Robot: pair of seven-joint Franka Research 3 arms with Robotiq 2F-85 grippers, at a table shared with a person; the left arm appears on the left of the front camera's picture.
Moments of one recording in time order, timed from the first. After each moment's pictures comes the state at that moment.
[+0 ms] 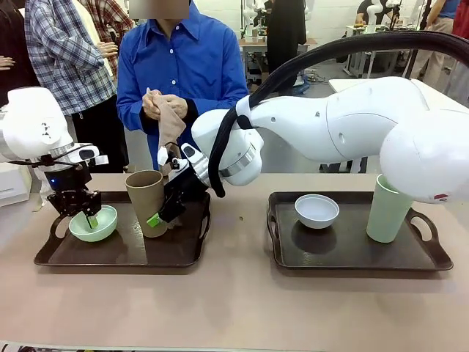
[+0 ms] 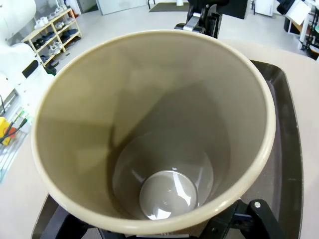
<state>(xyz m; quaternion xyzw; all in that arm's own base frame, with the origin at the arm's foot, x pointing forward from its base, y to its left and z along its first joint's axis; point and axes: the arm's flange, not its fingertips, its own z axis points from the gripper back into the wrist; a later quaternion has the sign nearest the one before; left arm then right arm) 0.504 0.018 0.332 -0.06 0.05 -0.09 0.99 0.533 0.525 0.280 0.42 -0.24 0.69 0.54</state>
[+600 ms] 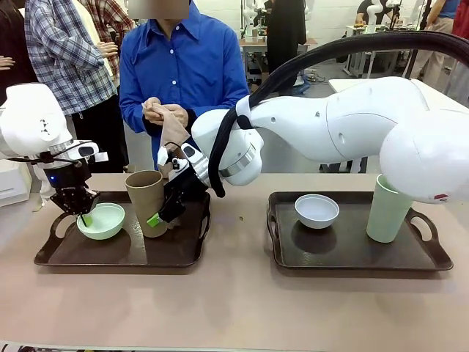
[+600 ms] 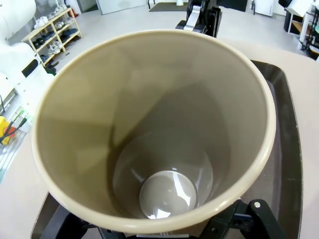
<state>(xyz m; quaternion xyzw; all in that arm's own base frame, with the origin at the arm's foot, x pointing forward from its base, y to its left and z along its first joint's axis) 0.504 0.016 0.341 -0.06 0.05 -0.09 0.99 0.534 0.525 0.280 0.42 -0.24 0.69 0.54</state>
